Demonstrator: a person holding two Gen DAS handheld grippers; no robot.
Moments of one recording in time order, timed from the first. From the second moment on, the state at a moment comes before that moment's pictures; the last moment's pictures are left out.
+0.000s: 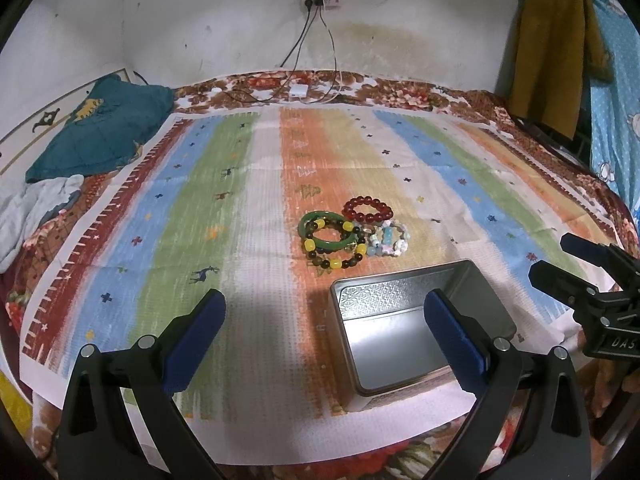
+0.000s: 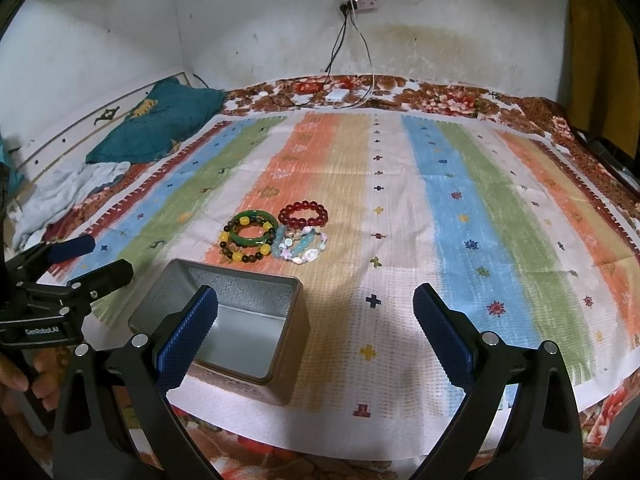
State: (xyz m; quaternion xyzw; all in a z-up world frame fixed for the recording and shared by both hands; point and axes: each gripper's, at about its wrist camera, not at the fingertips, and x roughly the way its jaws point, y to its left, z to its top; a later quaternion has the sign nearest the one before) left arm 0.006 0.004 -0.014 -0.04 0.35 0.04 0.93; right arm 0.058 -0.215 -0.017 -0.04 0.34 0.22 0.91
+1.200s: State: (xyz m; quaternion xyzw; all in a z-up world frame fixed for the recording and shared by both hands) left arm 0.035 0.021 -0.028 -0.06 0.41 0.04 0.91; right arm 0.085 -0.201 -0.019 -0.04 0.37 0.23 0.90
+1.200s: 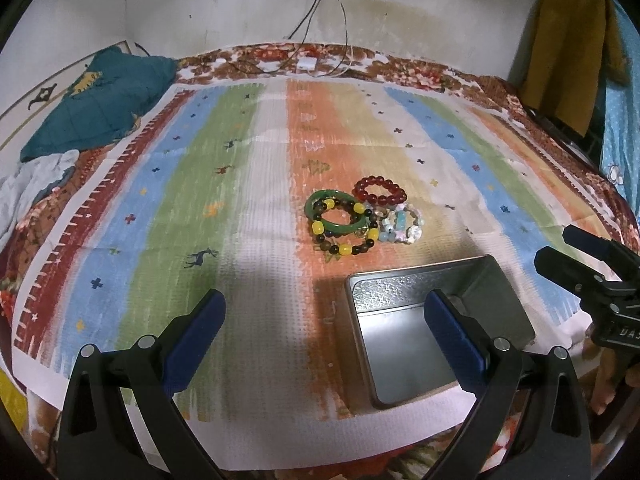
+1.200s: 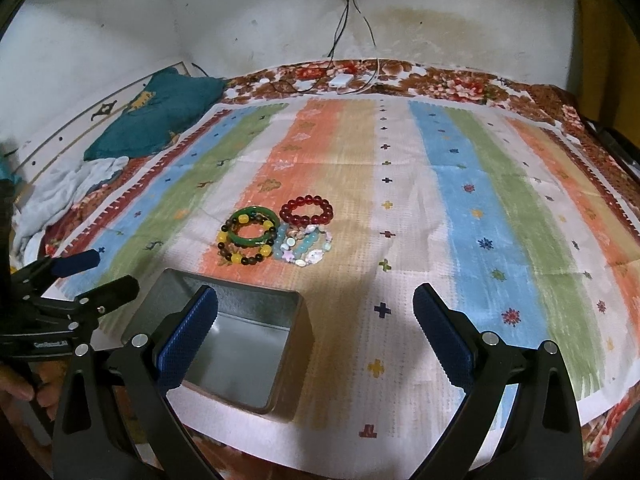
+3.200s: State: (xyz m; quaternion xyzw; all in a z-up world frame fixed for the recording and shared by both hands) left arm 0.170 0.053 -0.091 -0.06 0.53 -0.03 0.85; right arm 0.260 -0.151 -0.075 0.01 0.53 0.22 0.81
